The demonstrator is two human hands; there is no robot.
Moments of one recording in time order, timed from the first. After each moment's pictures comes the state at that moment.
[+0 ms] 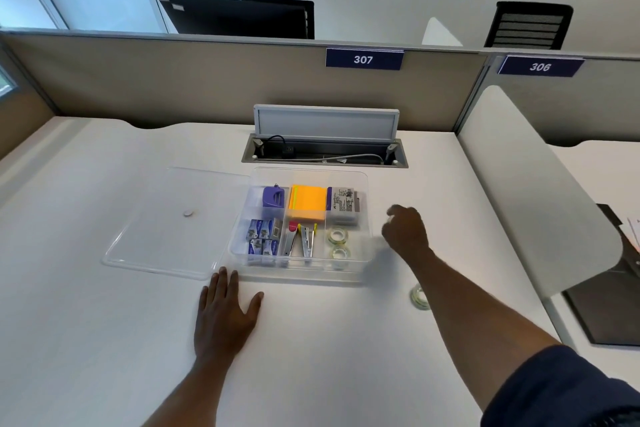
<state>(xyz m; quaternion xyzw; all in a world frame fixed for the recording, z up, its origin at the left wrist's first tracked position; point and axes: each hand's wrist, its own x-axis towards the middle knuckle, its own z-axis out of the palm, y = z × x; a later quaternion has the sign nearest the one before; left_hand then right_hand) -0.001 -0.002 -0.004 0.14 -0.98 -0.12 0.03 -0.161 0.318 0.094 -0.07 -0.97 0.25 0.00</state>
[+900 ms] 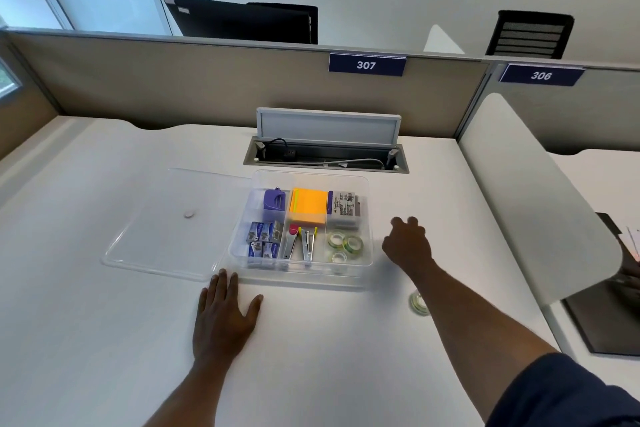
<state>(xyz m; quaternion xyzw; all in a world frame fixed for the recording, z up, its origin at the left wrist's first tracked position) 0.000 -0.001 -0.003 0.14 -0.98 -0.13 0.03 -0.149 0.320 0.089 -0.07 -0.99 0.14 -0.05</state>
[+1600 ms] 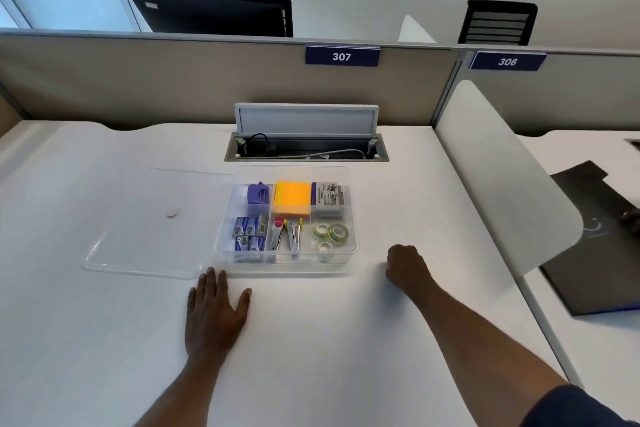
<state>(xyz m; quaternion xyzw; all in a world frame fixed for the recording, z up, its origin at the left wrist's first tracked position) 0.003 0.002 -0.001 0.14 -0.98 -0.12 0.02 -0.086 0.352 0.064 -0.08 -0.98 0.12 -0.11</state>
